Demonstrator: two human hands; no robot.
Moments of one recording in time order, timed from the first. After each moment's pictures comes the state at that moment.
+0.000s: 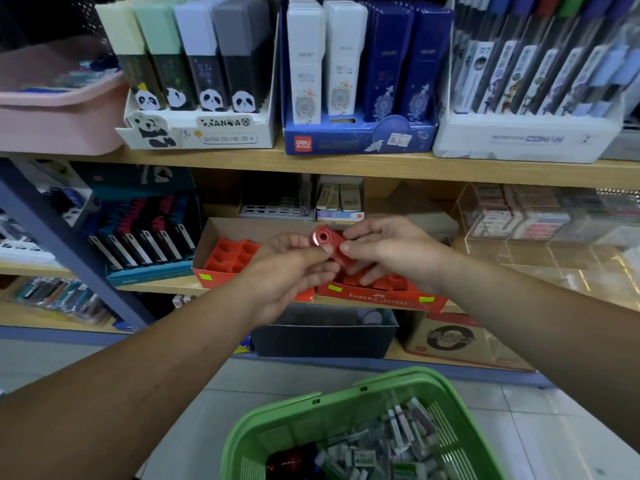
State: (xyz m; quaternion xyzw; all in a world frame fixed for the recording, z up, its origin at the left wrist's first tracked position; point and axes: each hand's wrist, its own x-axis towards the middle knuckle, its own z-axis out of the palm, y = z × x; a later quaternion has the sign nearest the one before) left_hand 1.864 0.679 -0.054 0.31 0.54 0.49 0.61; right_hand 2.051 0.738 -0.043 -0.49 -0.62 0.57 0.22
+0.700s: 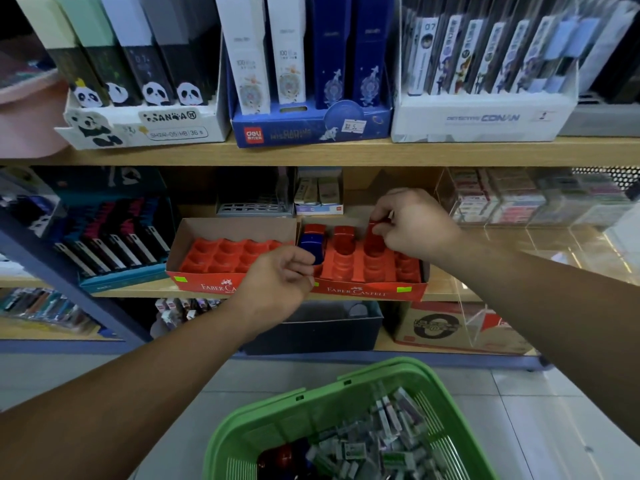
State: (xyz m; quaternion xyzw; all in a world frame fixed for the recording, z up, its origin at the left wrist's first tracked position) left_hand 1.875 0.673 -0.093 0.59 0.62 0.36 0.38; right_hand 2.106 0.778 -0.055 -0.55 -0.81 0.09 0.18
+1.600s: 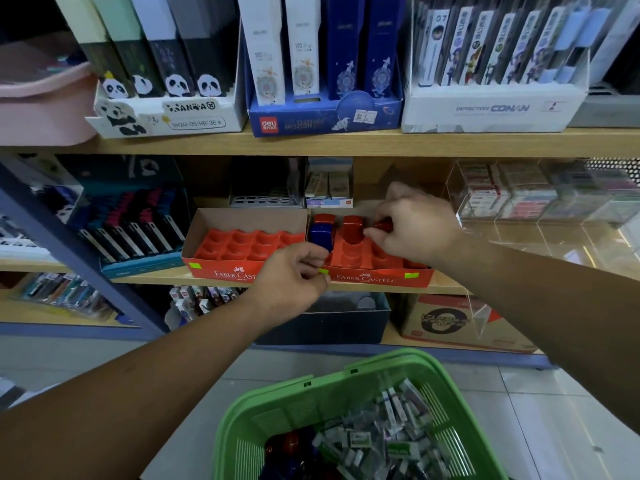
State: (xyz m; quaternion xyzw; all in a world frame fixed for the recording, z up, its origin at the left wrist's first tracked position) left_hand 1.876 0.661 -0.098 0.61 0.62 0.33 0.36; right_hand 2.094 0.752 -0.049 -0.53 -0.85 -0.01 0.08
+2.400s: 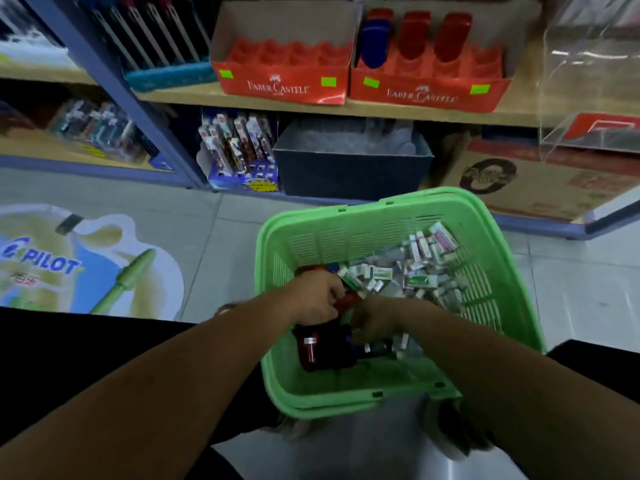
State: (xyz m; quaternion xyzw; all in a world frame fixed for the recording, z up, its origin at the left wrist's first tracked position) left_hand 1.884 0.469 -0.274 0.60 0.64 -0.05 0.47; right_hand 2.053 0.513 -0.306 -0.36 -0.75 0.42 -0.37
